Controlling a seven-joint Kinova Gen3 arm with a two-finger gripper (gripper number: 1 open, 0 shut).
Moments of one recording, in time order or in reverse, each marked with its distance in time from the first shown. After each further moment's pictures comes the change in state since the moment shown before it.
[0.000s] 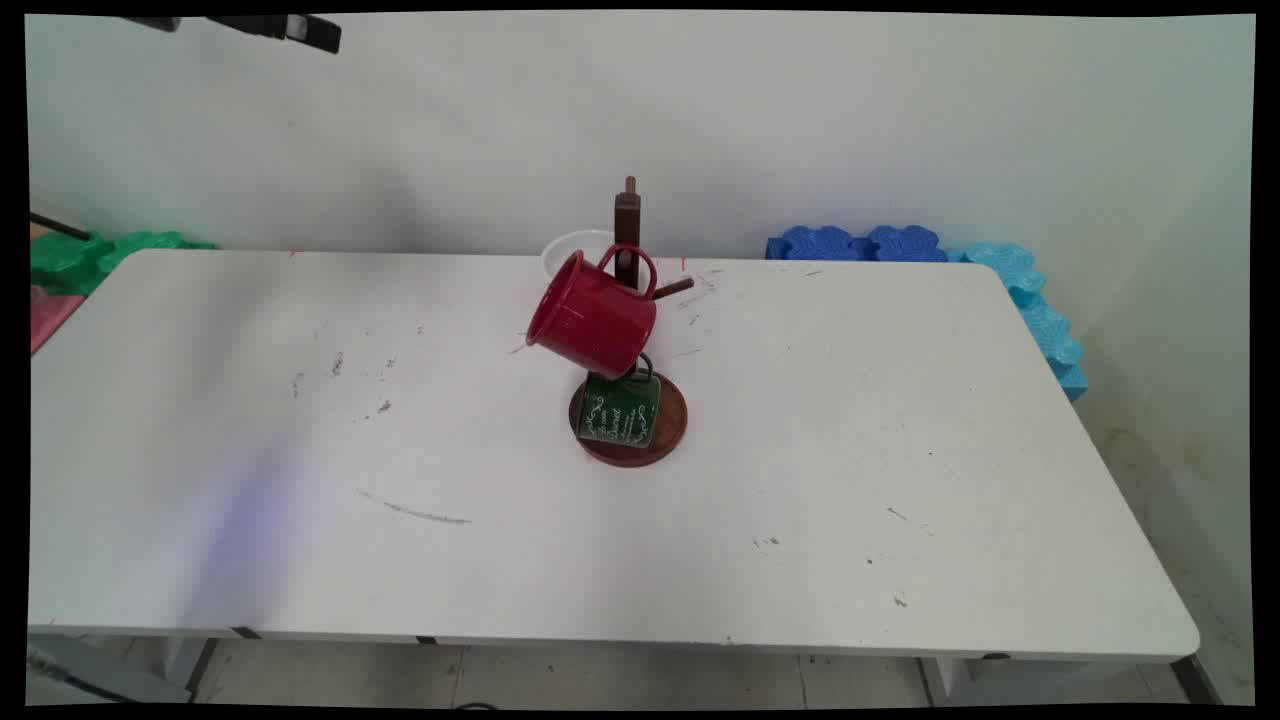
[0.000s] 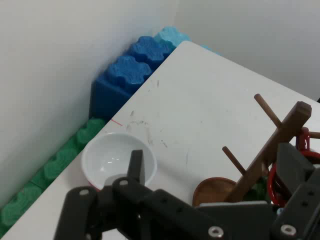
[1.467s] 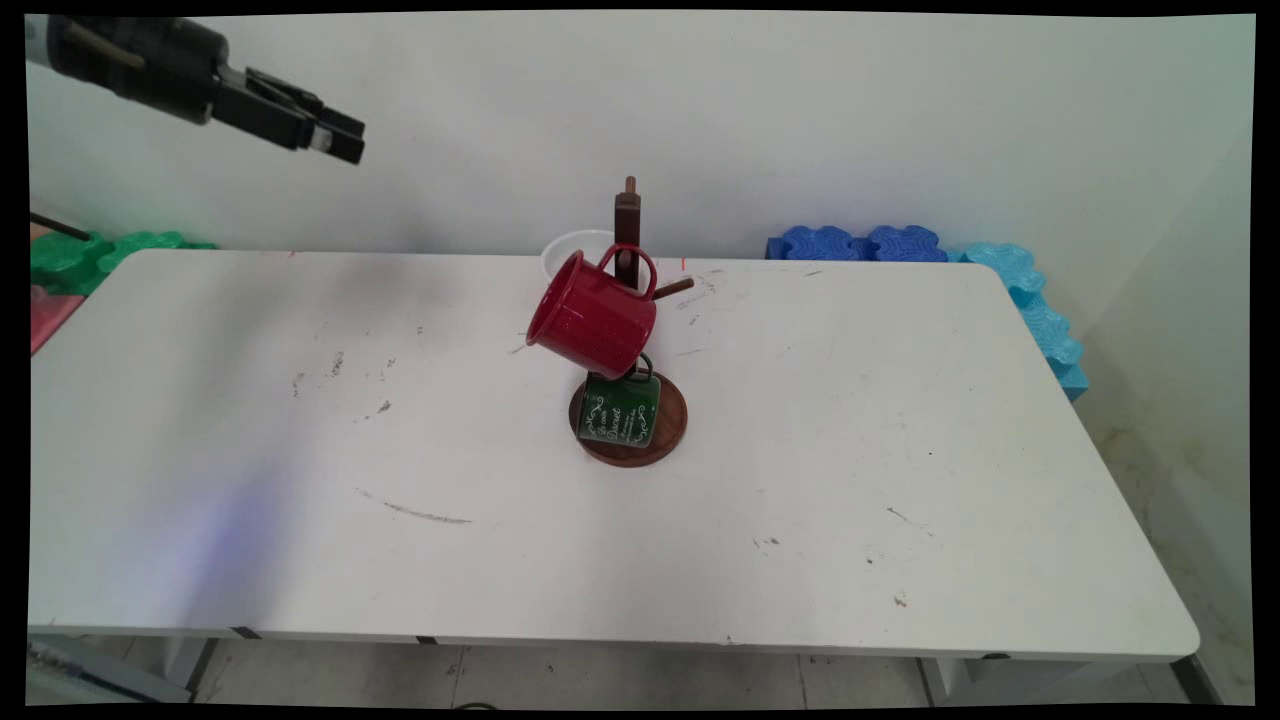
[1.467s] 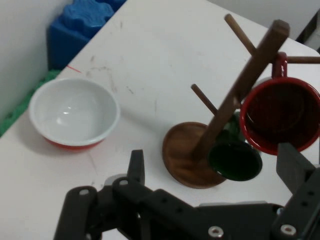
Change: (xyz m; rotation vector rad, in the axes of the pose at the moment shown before) arm -0.044 0.017 0.034 -0.084 -0.136 0.035
